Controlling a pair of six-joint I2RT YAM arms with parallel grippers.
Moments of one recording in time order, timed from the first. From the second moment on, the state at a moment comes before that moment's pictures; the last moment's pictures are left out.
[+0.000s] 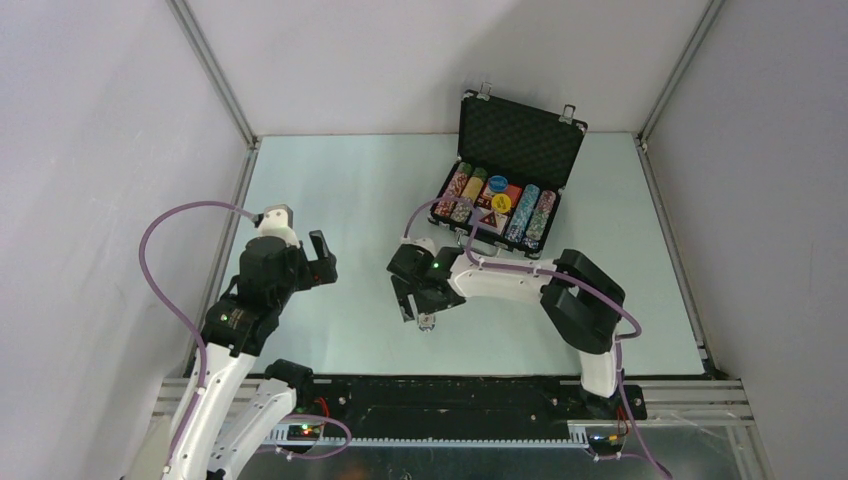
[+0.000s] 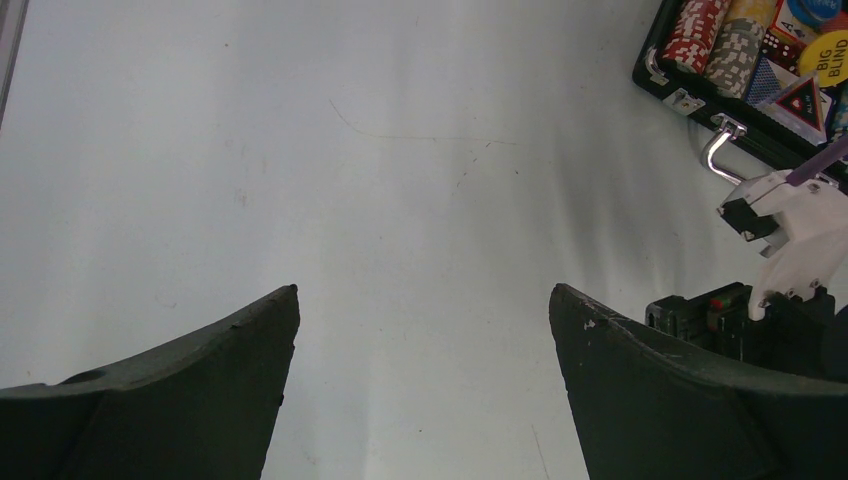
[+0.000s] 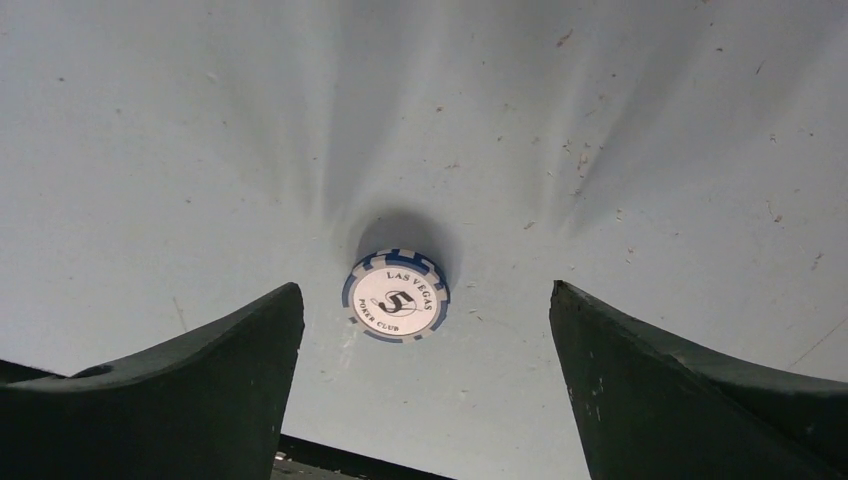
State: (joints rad) left arm -0.28 0.63 0.80 -0.72 -0.21 -0.33; right arm 1.08 1.91 1.37 -0.68 0.19 0.69
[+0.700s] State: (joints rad) left arm -0.28 0.63 0.80 -0.72 -0.21 -0.33; right arm 1.11 1.97 1.38 -0.69 0.18 0.71
